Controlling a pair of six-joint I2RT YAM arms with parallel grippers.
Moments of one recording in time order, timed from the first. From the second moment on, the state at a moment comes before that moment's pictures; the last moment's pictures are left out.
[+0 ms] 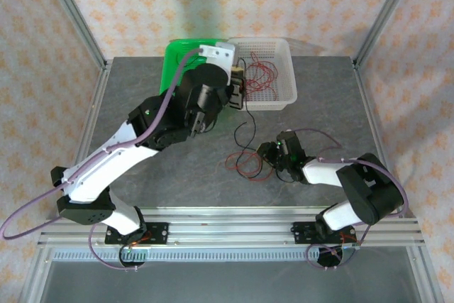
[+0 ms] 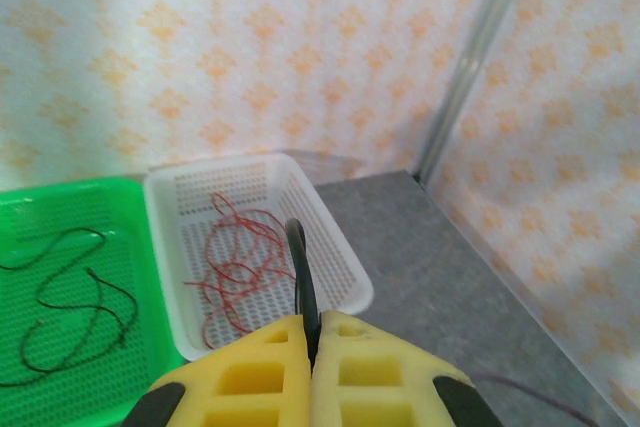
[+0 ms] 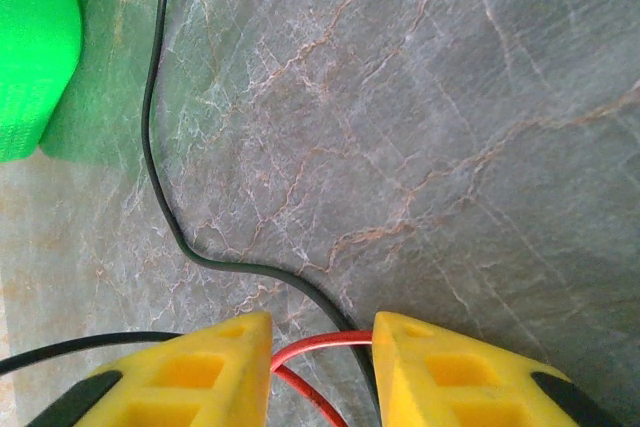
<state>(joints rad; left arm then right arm) -1.00 1.52 2.03 -0.81 -0.61 -0.36 0.49 1.46 0.40 0.31 -0.17 1.05</state>
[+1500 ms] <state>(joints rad) -0.29 1.70 1.77 -0.23 -0.33 -0.26 0.49 1.46 0.37 0.39 -0.17 1.05</state>
